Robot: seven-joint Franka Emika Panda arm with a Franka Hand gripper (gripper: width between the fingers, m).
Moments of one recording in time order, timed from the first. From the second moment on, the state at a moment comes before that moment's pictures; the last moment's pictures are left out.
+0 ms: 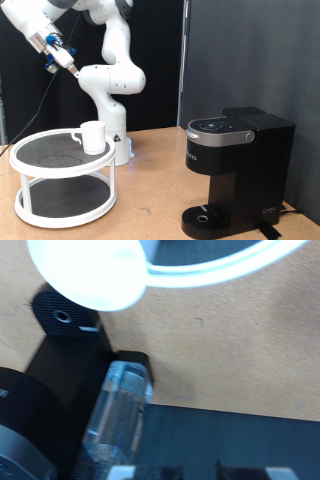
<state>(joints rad) -0.41 -0.85 -0.56 -2.58 0.22 1.55 1.67</state>
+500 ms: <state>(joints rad) -0.41 -0.85 -0.56 -2.59 0.23 1.53 1.67</state>
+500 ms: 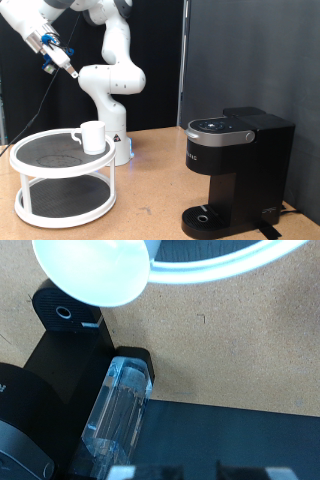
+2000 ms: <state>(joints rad) -0.39 -0.63 -0.51 -2.61 0.29 1.76 1.66</state>
